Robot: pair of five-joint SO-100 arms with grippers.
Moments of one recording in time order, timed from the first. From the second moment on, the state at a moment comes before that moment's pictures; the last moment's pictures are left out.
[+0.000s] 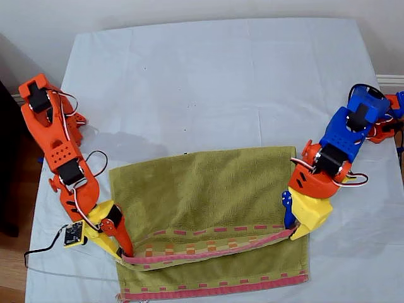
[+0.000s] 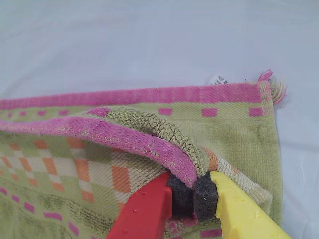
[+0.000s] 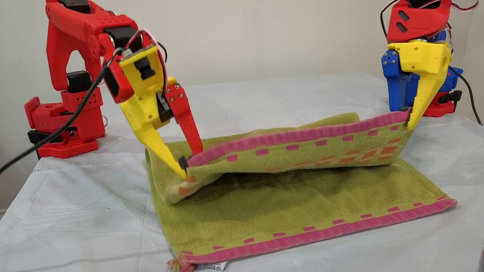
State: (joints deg) arm 0 56.6 81.6 74.5 41.7 -60.1; arm 1 -54.9 30.8 -6.2 103.0 112.3
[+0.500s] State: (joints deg) arm 0 58.7 81.7 82.6 29.6 -60.3; arm 1 -54.8 28.7 -6.3 103.0 113.0
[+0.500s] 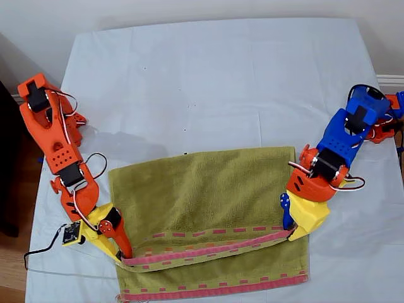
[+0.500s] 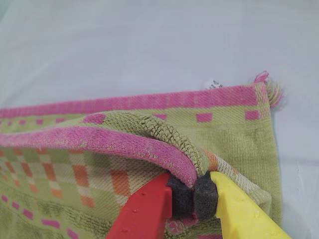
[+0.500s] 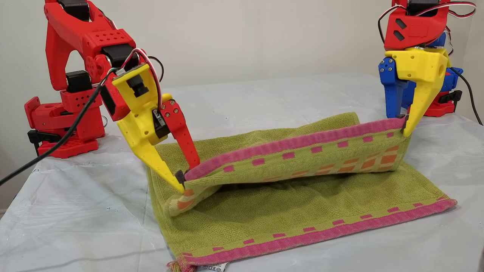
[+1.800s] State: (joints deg) arm 0 59.1 79.1 88.7 13.5 -62.5; arm 1 -58.6 21.7 -6.3 90.3 122.0
